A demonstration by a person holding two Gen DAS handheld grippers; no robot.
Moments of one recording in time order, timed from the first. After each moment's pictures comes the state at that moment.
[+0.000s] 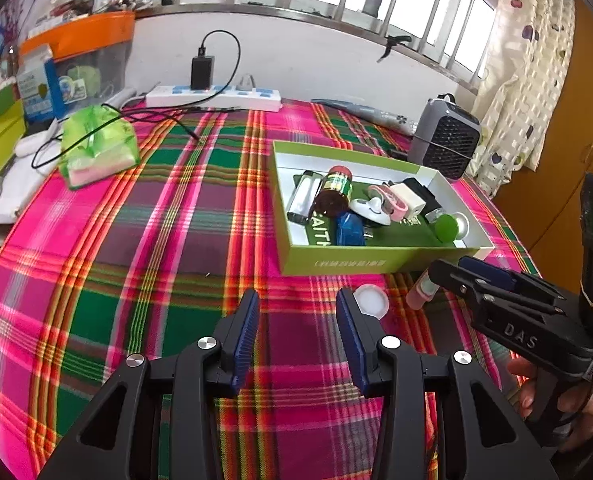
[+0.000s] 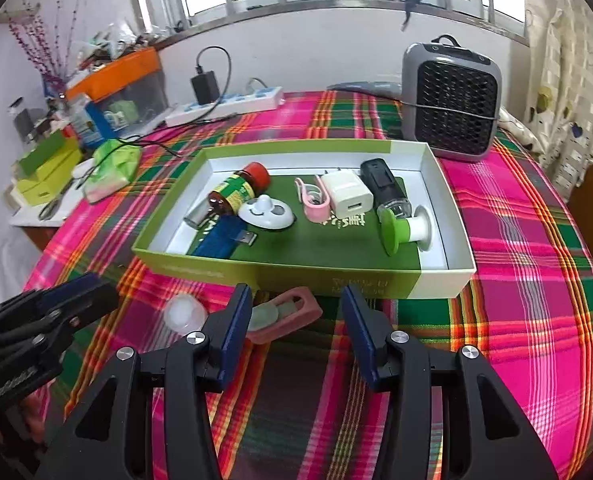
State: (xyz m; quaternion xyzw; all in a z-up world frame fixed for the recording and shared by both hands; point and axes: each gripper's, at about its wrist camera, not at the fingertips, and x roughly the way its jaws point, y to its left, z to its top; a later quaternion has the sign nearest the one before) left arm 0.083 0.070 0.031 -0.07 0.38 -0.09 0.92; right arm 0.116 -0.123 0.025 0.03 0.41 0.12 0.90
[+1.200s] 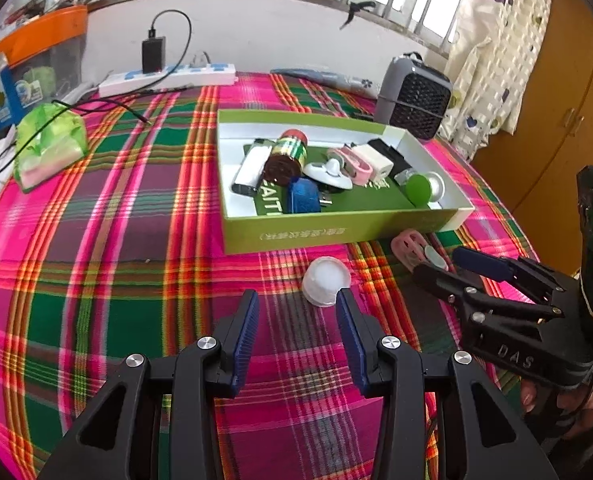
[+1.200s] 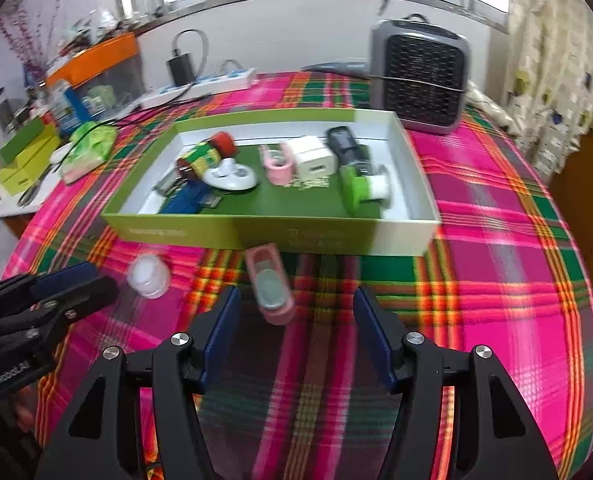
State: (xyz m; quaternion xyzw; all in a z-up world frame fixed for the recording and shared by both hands) left arm 0.093 0.038 0.016 -0.04 0.42 -0.15 0.89; right arm 0.101 -0.138 0.014 0.00 0.43 0.10 0.90
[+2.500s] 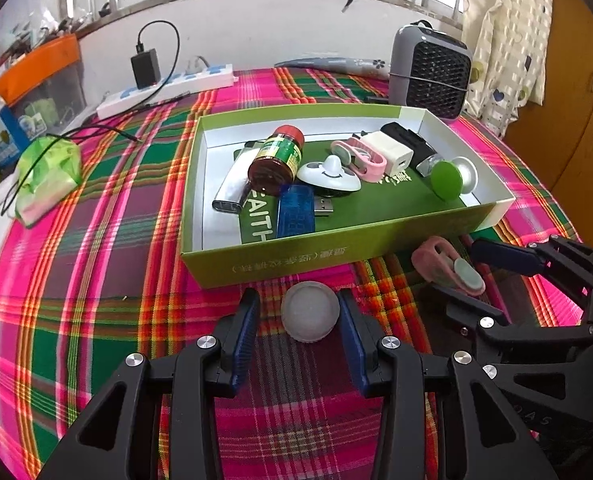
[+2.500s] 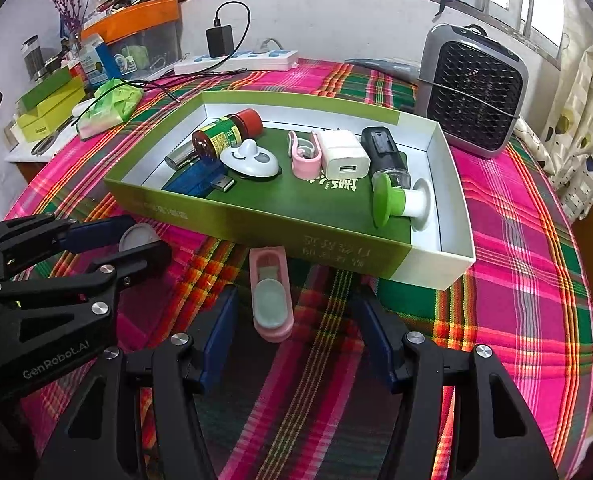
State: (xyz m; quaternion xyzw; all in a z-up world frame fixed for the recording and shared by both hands) left arm 0.118 -0.002 0.006 0.04 0.42 -0.09 0.90; right arm 0.117 -0.135 0.004 -0.07 0.44 0.15 0.88
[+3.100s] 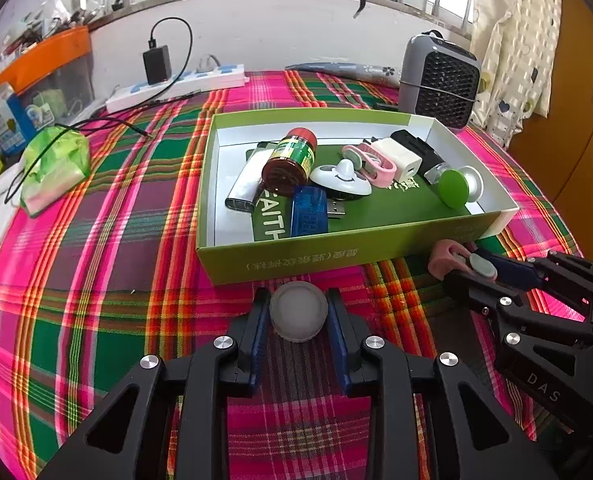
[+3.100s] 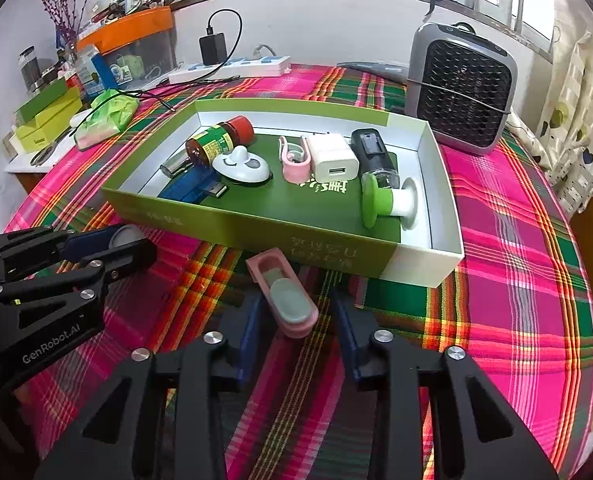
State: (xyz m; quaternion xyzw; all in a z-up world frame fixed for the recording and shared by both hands) left arm 0.116 0.006 0.007 0.01 0.42 -0.08 0.90; right arm 0.114 -0.142 0.006 -0.05 0.43 0.15 0.89
